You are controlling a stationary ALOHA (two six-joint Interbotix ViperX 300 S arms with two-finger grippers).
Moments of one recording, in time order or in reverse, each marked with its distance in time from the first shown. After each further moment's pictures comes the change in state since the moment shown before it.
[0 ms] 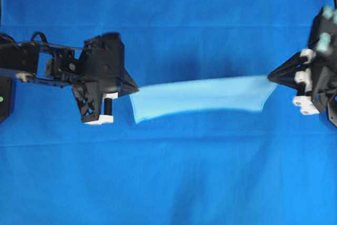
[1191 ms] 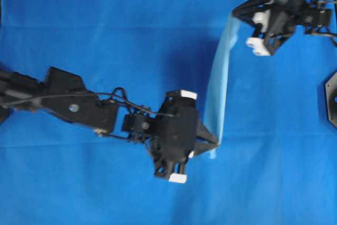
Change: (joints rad) left arm -0.204 0.443 -0.407 0.000 -0.336 0.006; right arm -0.393 0.394 -0.232 -0.371 -0.347 -0.014
